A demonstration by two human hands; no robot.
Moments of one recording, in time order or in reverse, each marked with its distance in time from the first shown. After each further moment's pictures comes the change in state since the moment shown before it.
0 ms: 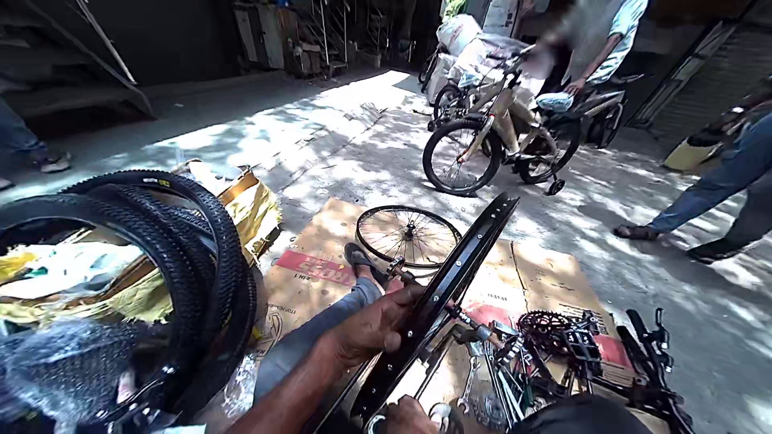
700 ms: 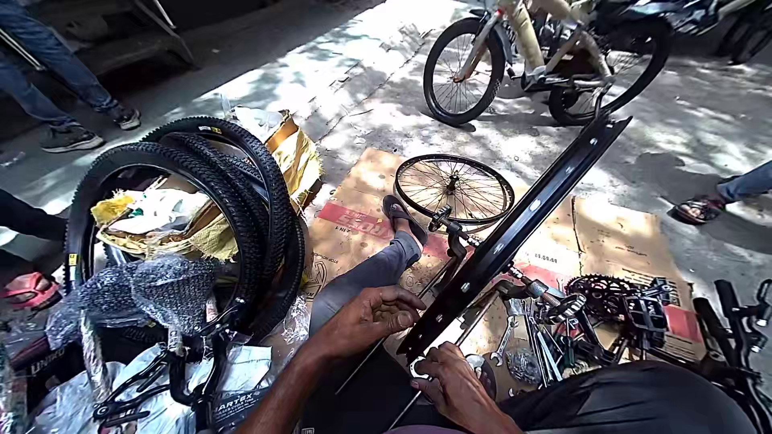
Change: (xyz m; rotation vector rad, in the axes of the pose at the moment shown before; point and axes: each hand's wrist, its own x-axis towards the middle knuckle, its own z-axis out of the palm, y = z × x) left_hand -0.109 0.002 0.015 0.491 0.349 -0.199; right_hand -0.001 0.008 0.001 -0.015 -0.017 -0.024
